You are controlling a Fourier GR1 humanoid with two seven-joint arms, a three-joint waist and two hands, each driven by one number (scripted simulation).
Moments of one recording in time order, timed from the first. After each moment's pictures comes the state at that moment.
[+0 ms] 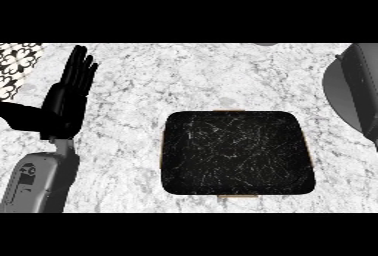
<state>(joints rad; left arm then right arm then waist) -0.35 0.20 0.02 -1.52 0.14 0.12 0.05 -1.12 -0.42 -0.30 -0.55 1.71 -0.30 1.12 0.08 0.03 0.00</state>
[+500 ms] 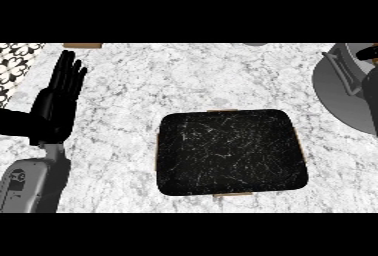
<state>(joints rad) -0.31 0.22 0.06 -1.53 0.16 0.12 0.05 -1.00 -0.48 -0.41 -0.50 1.68 -0.49 1.03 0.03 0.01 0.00</state>
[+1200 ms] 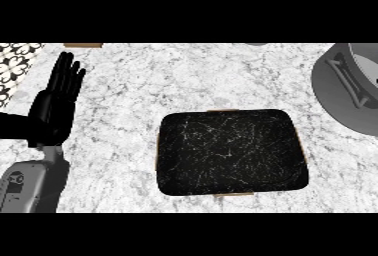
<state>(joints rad) -0.30 0.21 0.07 -1.54 0.16 0.10 0.04 -0.92 -0.60 -0.57 -0.29 1.52 -0.66 0.89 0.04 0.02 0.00</state>
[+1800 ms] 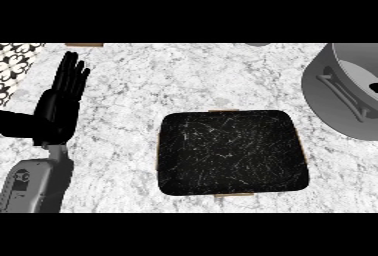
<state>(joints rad) -0.31 0.20 0.07 -1.52 0.15 0.10 0.03 -0.90 -0.59 -0.76 -0.28 1.23 -0.75 0.51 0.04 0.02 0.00</state>
